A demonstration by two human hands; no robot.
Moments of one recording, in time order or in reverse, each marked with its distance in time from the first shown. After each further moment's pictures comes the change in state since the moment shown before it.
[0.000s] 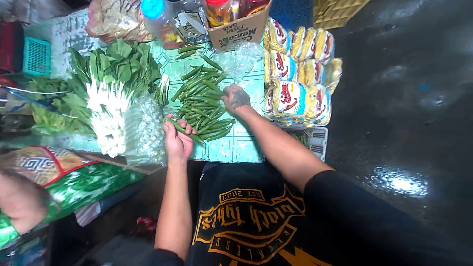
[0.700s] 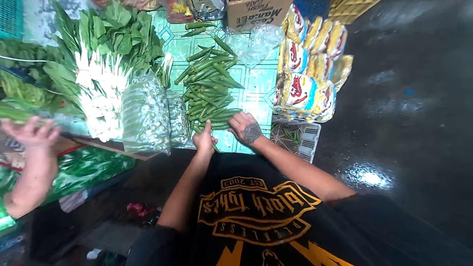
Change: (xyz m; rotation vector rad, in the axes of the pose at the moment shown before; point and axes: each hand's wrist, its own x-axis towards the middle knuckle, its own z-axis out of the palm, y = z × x) left_hand -0.020 -0.091 -0.022 0.493 0.782 -0.529; right_hand -0.132 0.021 0.058 -0.237 0.061 -0.551
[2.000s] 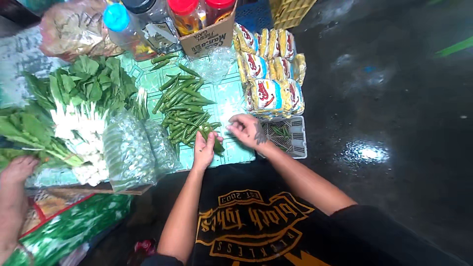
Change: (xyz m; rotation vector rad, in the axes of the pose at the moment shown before) left_hand -0.026 0.011 0.027 0.153 -0.890 0.604; right_hand -0.023 0.014 -0.090 0.531 0.283 0.476
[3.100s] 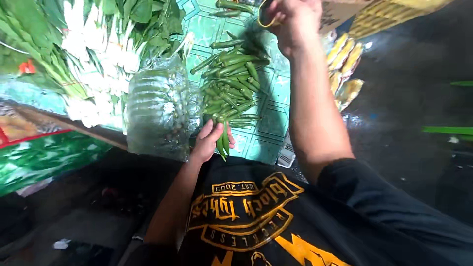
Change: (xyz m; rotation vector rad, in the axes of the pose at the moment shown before) left_hand -0.028 0.036 -0.103 -0.496 -0.008 -0.169; right_hand 0.299 -0.091 0.067 0.675 -0.011 0.148
